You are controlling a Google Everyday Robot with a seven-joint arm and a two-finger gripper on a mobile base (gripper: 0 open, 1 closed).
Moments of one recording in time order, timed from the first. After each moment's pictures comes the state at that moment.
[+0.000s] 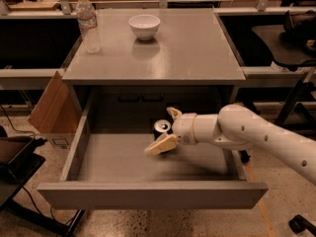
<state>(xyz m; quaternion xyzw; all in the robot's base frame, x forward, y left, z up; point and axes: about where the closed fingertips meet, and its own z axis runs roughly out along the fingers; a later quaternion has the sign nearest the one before) 0.592 0.001 0.698 -0.46 0.70 0.30 0.45</state>
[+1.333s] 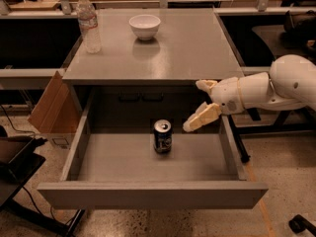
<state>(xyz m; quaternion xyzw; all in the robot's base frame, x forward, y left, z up) 0.588 -0.096 0.810 -0.50 0.70 0.31 0.41</state>
